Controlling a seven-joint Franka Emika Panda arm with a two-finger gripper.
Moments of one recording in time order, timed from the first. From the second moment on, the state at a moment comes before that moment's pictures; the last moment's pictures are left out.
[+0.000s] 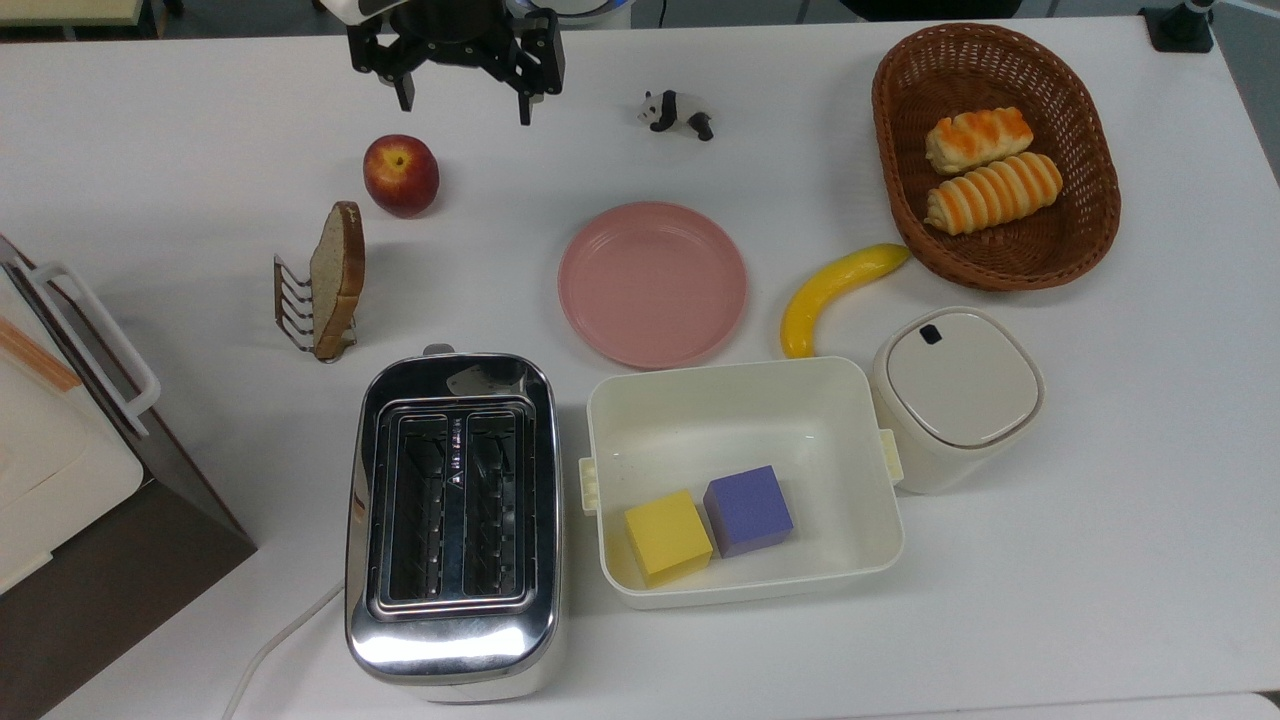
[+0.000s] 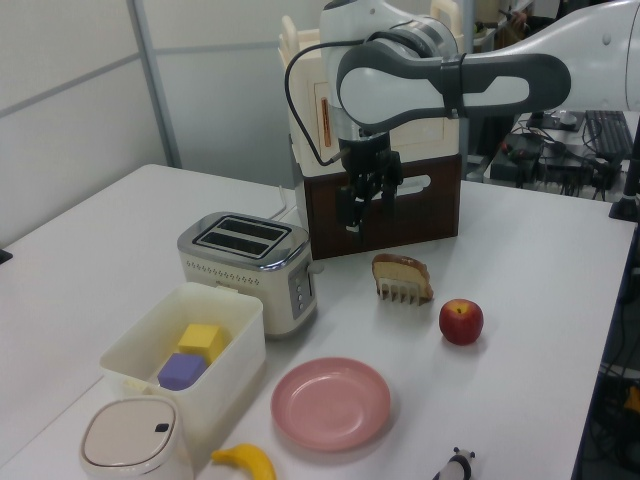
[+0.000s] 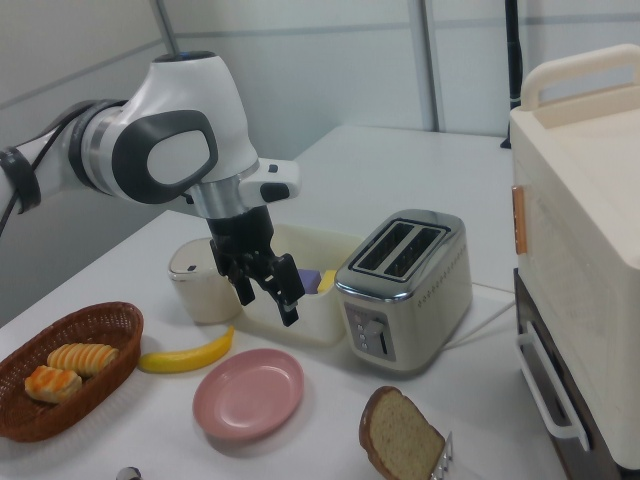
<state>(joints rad) 0.00 0.11 -0.04 -1.57 -0.06 1.65 0.04</state>
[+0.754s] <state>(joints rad) 0.00 0.11 -0.04 -1.59 -0.06 1.66 0.03</state>
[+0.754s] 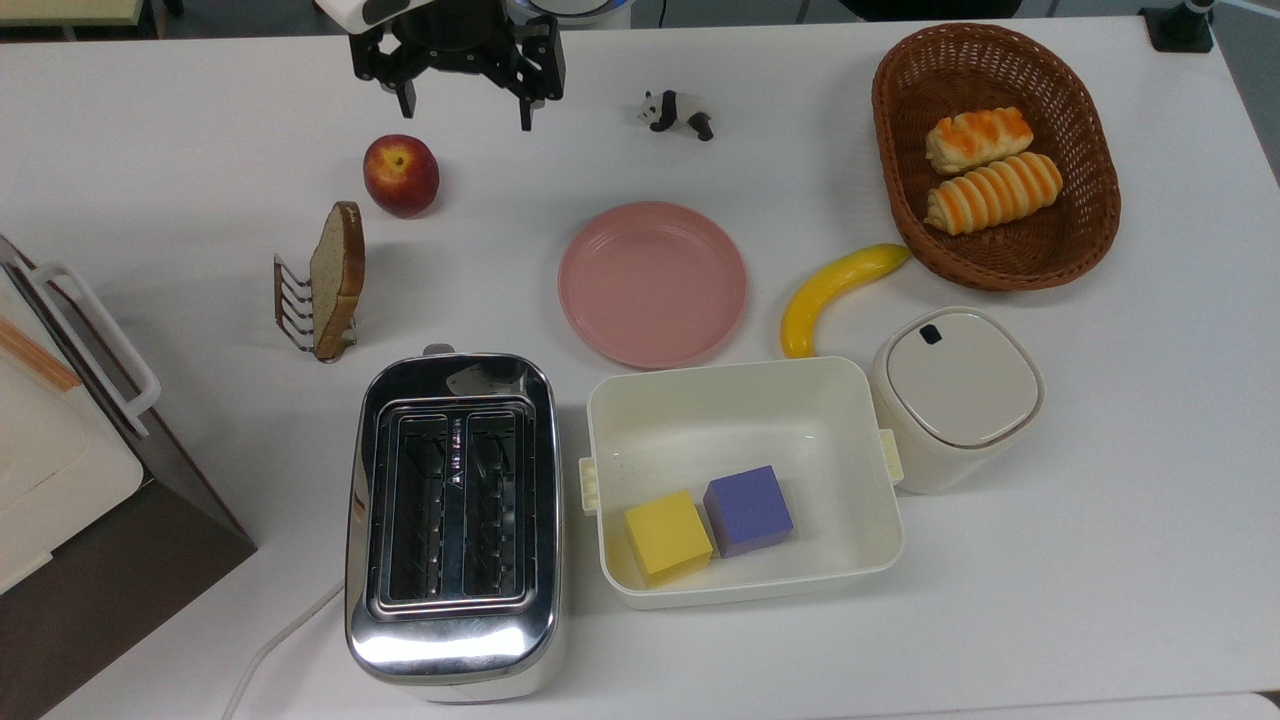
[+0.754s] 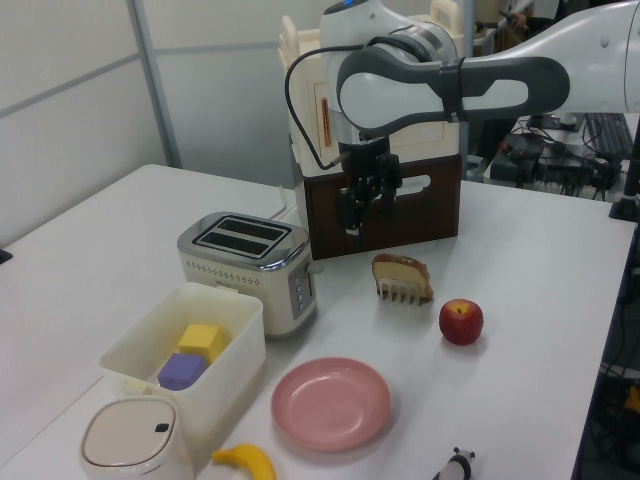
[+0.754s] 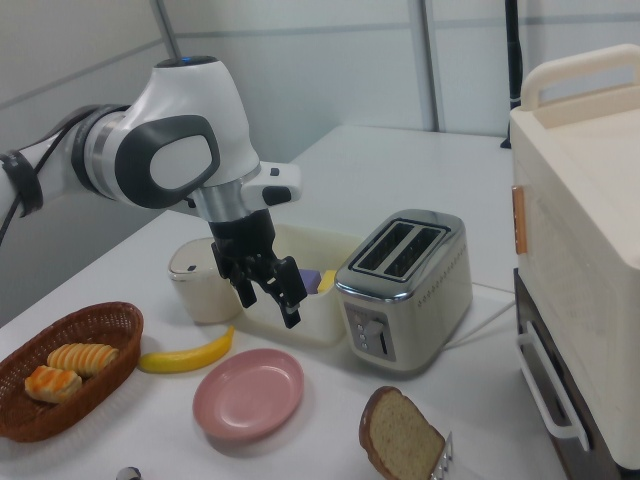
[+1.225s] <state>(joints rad) 0.00 0.11 -0.03 -1.62 -0.06 1.72 0.03</state>
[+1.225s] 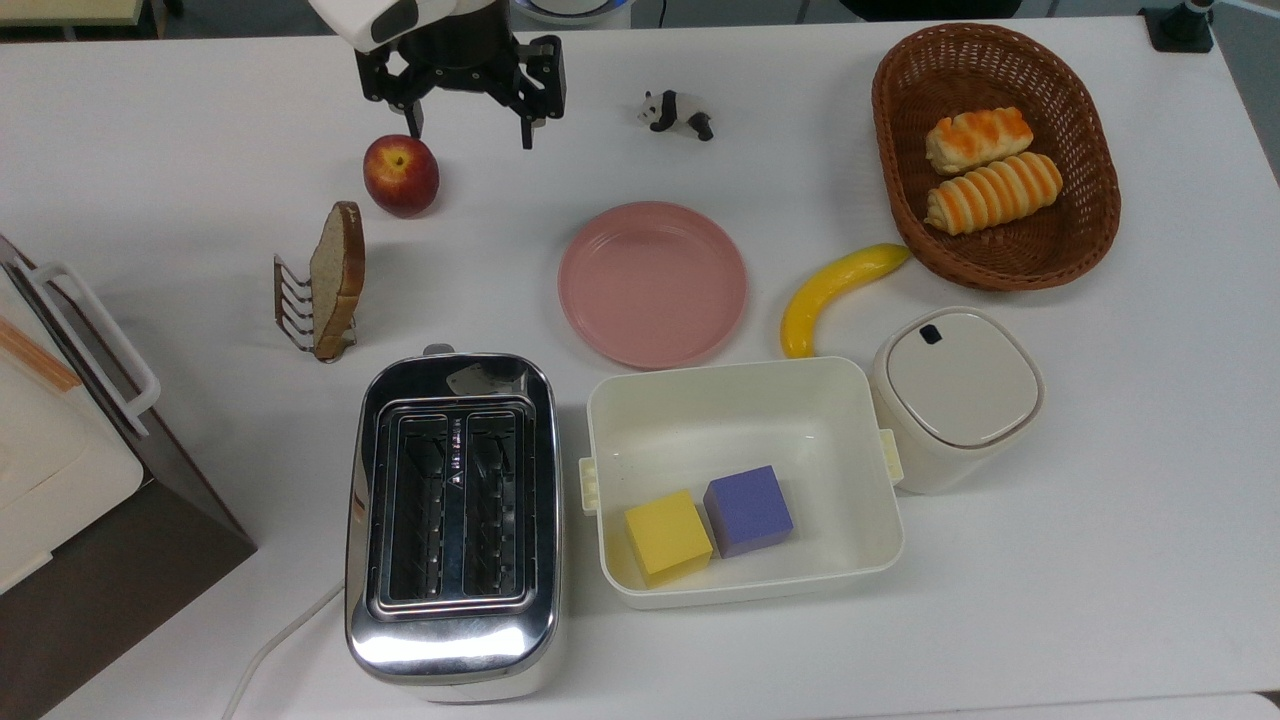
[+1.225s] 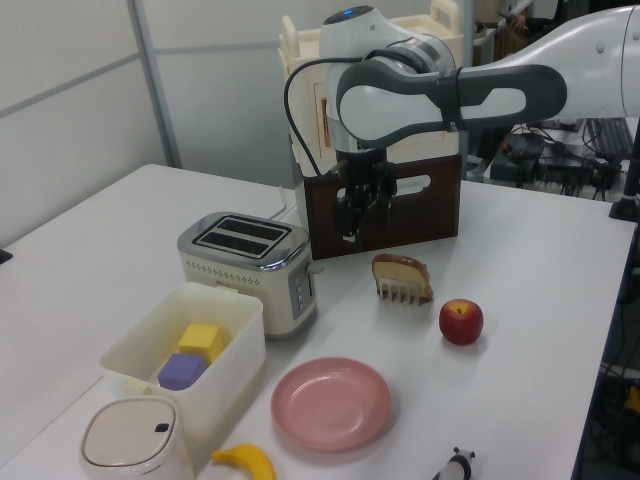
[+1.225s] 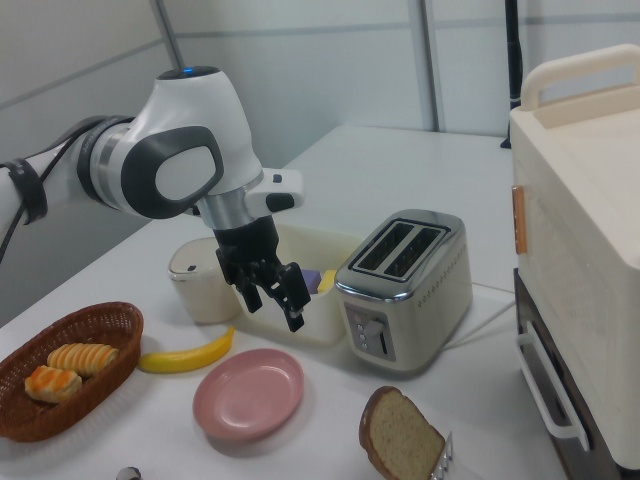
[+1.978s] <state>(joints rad) -0.03 0.16 -0.04 -1.73 -0.24 1.90 -0.03</state>
